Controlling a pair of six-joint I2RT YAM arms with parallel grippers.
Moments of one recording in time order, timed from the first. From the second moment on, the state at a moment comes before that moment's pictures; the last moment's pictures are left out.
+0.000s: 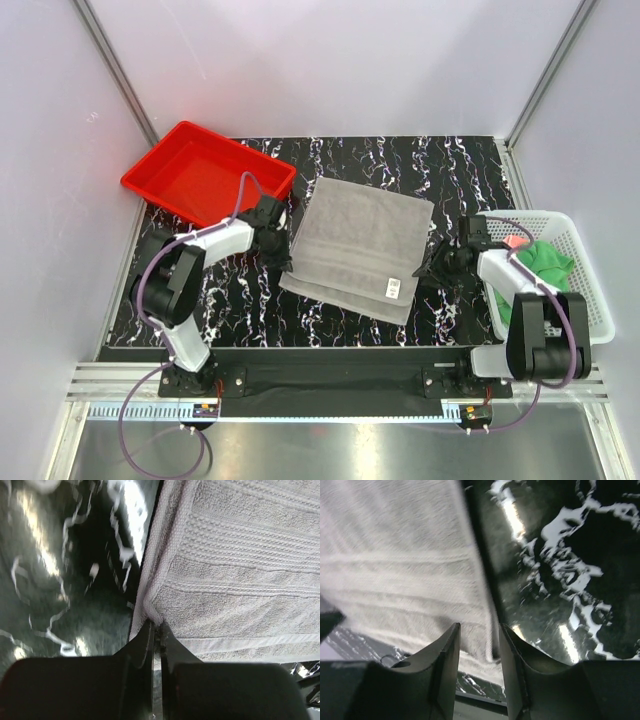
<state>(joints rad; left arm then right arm) -0.44 1.76 1.04 -0.48 0.18 -0.51 0.01 1.35 0.68 -0.47 -0.33 0.65</state>
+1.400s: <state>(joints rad) -0.54 1.66 0.93 -0.43 0.10 -0.66 0.20 1.31 0.68 -0.66 -0.04 0.72</state>
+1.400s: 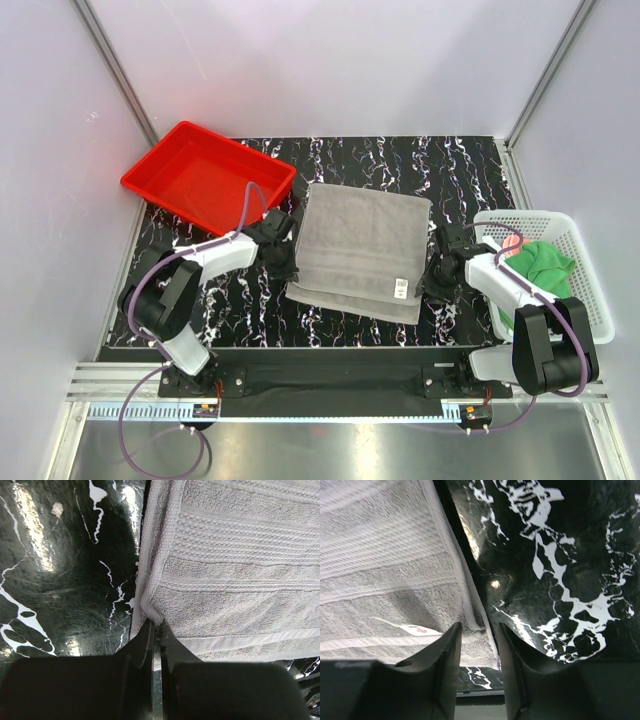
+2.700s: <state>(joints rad) -0.54 1.64 0.99 -0.58 0.03 -0.66 0.21 1.30 0.74 -0.65 -0.07 0.71</state>
